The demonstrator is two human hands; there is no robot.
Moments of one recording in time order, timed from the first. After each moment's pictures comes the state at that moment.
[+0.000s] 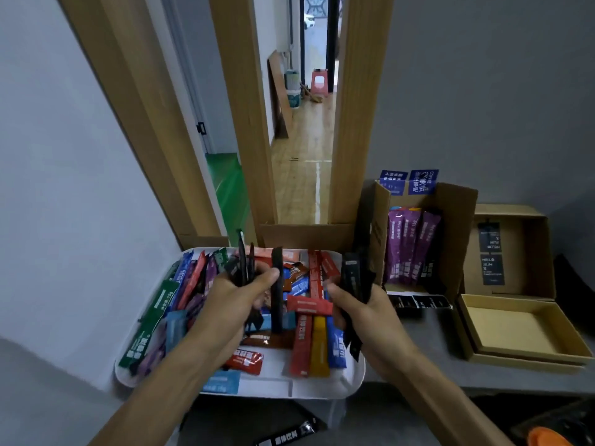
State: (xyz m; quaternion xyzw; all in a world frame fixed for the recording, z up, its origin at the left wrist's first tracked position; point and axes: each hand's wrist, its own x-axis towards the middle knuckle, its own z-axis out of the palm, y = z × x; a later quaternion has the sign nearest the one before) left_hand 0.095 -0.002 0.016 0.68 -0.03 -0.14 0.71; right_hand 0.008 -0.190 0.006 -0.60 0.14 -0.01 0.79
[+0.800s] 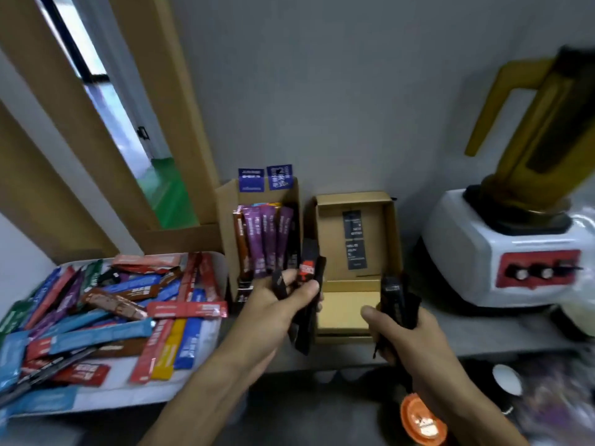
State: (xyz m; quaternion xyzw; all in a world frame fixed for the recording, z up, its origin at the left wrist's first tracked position) left_hand -0.037 -0.251 0.030 0.60 -0.09 -0.29 0.74; right_hand -0.155 -0.416 0.013 -0.63 0.27 -0.07 0.72
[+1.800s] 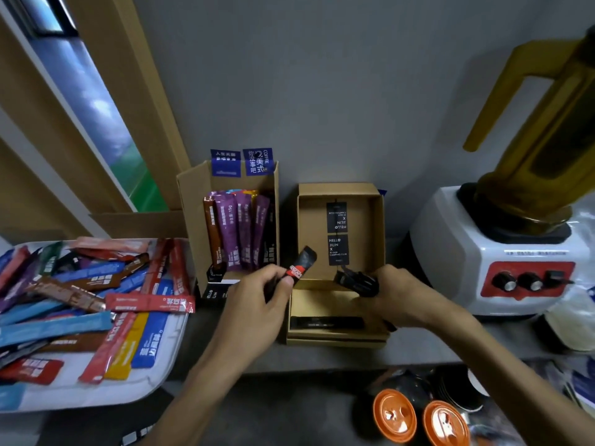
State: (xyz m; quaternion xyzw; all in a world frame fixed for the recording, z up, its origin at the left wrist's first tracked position) left_hand -0.025 -0.278 0.010 0.84 -0.23 -0.10 0.48; right_hand -0.086 -0.508 0.020 -0.89 0.21 0.20 0.35
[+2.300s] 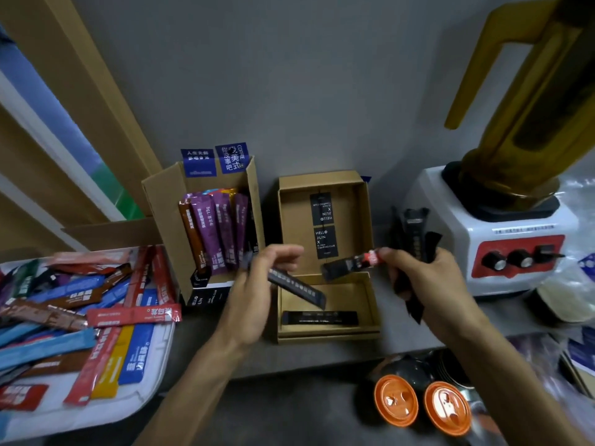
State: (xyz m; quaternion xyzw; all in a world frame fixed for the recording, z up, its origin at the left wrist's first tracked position) left_hand -0.014 -0.307 0.007 0.70 -0.18 -0.20 0.66; right_hand -0.127 -0.514 0.022 -0.67 0.29 -0.15 0.66
